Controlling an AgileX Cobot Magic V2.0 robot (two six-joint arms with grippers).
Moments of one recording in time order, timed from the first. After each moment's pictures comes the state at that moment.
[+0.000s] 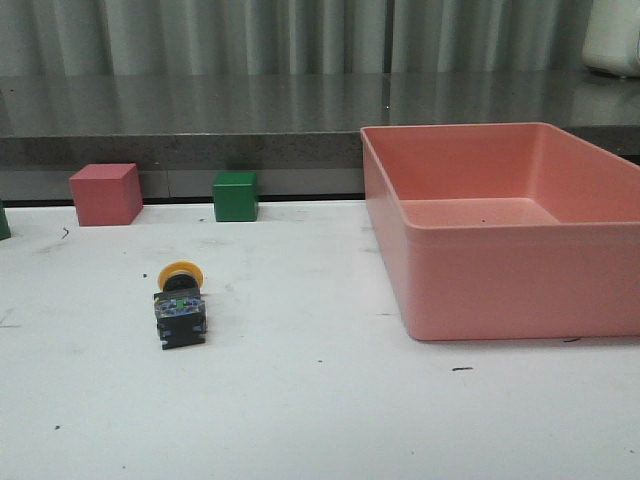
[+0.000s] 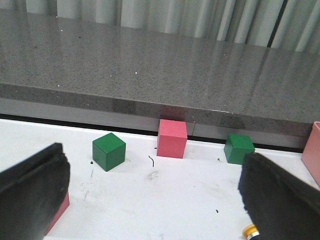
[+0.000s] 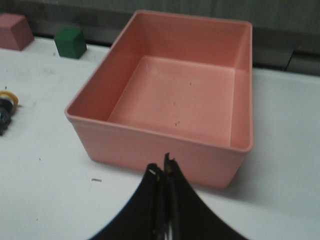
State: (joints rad) left arm 0.01 0.46 -0.49 0.00 0.28 -0.12; right arm 0.35 0.31 -0.38 -0.20 0.47 0.24
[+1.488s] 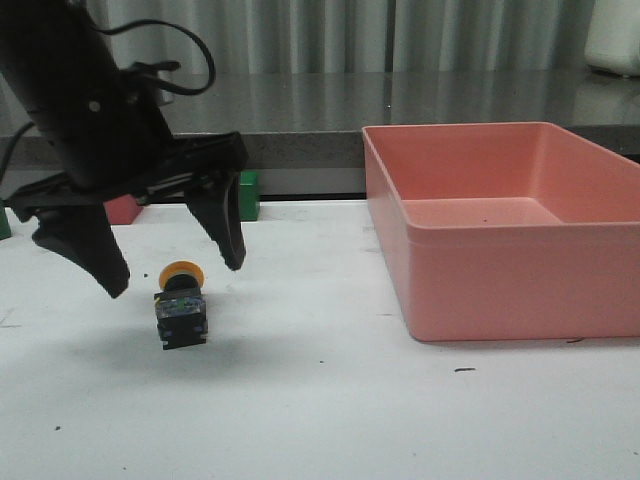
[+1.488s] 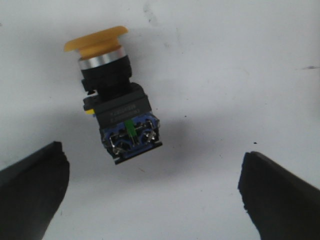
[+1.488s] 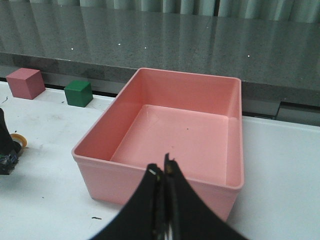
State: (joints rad) left arm -0.44 1.83 -1.23 -0.28 0.81 -0.21; right arm 0.35 0.19 -0.37 -0.22 0.43 0.24
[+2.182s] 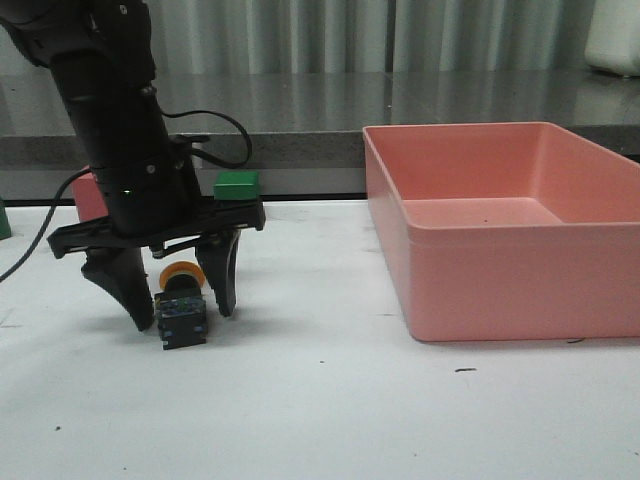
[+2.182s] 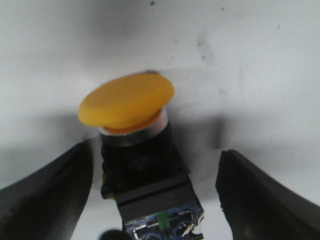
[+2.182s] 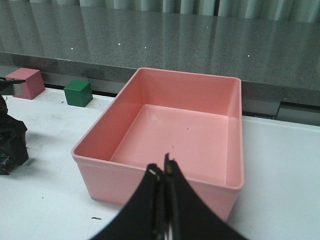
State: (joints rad) left arm -0.43 2.02 -1.39 -0.19 0.87 -0.30; right arm 0.35 0.19 -0.37 -0.22 0.43 0.24
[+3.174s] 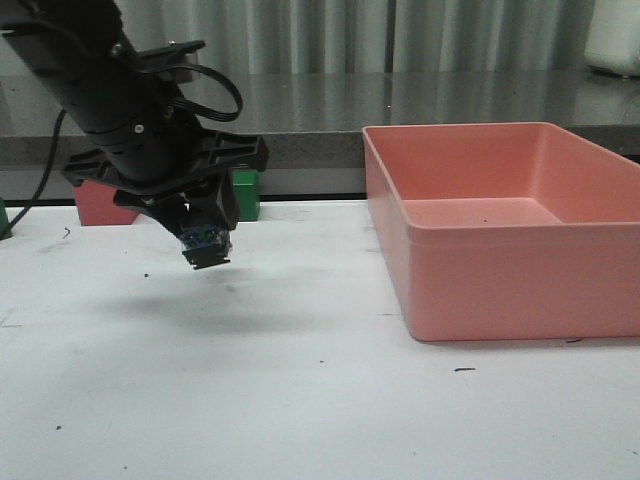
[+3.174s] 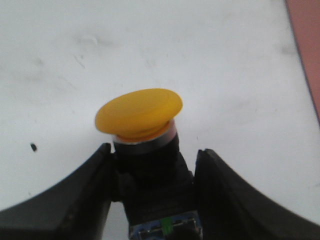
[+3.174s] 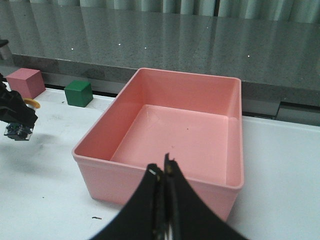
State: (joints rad) left arm -0.47 1.82 -1.14 -0.04 0.29 -0.27; right arm 0.35 0.19 -0.37 -0.22 0.43 0.24
